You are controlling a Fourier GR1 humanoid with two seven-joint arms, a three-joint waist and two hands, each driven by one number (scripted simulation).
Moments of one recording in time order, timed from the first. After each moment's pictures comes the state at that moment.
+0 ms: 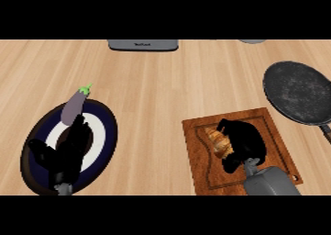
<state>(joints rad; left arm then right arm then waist) 0.06 0.11 -0.07 -1.45 0.25 0.24 0.10 -0.19 -0.18 0.35 -1.45 0.94 0.22 0.54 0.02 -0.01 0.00</state>
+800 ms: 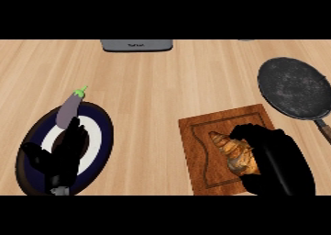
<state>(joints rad) 0.08 0.11 -0.05 -1.47 0.25 0.25 0.11 -0.01 -0.36 0.41 -2.01 1.06 0.06 0.36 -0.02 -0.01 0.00</state>
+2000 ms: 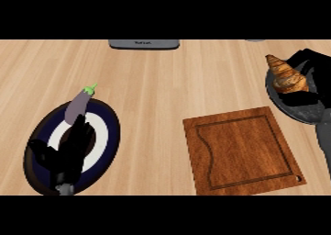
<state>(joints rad) 0.06 0.08 -0.06 -1.47 0.22 0.22 0.12 -0.46 -0.40 -0.14 -1.34 0.85 -0.08 0.08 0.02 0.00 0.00</state>
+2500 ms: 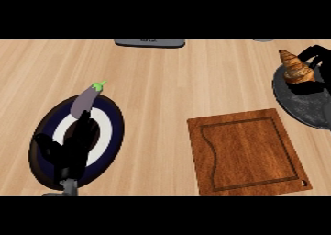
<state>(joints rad) 0.03 0.08 -0.07 -1.47 0.21 0.22 0.14 -0.70 -0.47 -0.29 -0.70 0.81 -0.28 -0.23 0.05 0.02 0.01</state>
